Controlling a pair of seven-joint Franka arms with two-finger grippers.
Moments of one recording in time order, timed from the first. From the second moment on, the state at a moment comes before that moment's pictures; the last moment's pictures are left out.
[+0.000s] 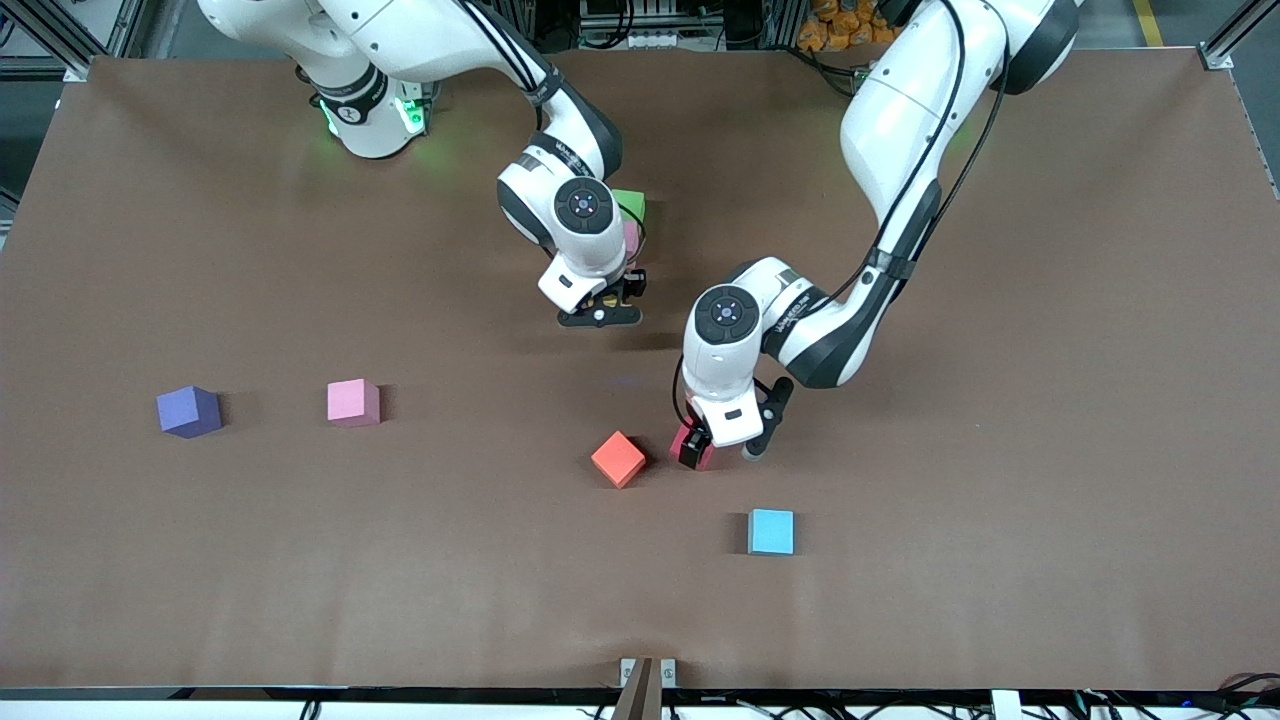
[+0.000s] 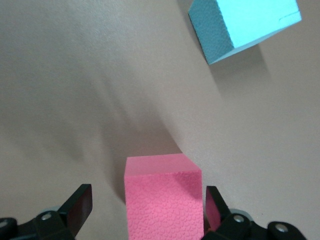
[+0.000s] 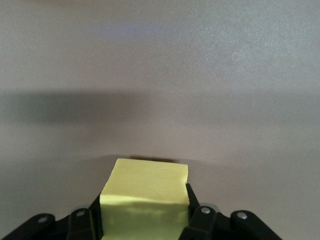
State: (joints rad) left arm -0.49 0.85 -0.19 -1.38 0.31 2.35 -1.89; right arm 0.65 0.53 0.19 -1.89 -0.01 2.34 0.81
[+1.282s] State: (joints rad) left arm -0.49 0.90 -0.19 -1.37 0.31 2.42 -1.91; right arm 0.66 0.54 0.23 -1.94 0.00 2.37 0.88
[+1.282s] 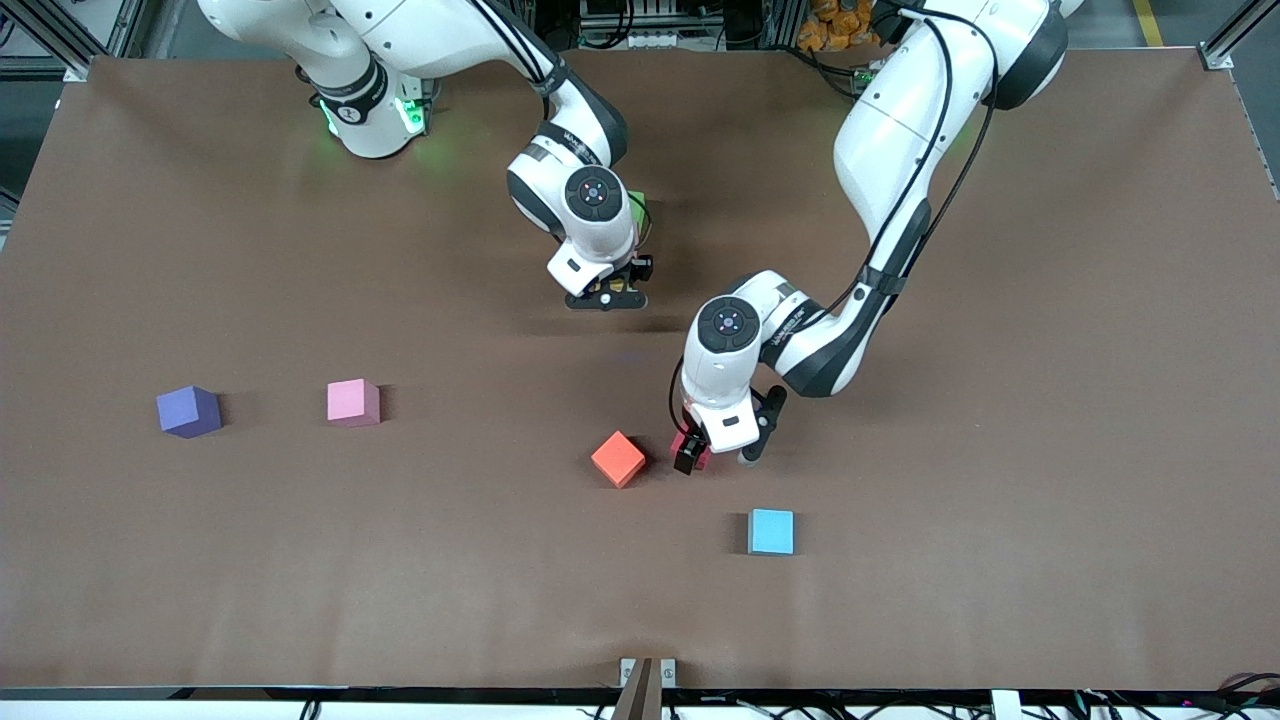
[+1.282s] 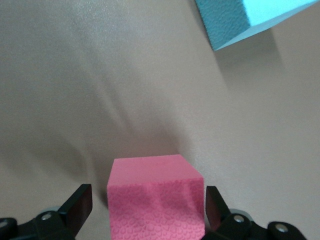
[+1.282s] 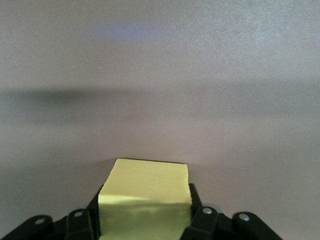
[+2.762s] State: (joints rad) left arm -0.64 0.84 -0.29 -1.35 0.33 2.29 -1.47; right arm 0.10 0.32 0.13 -1.90 -0.02 2.17 0.66
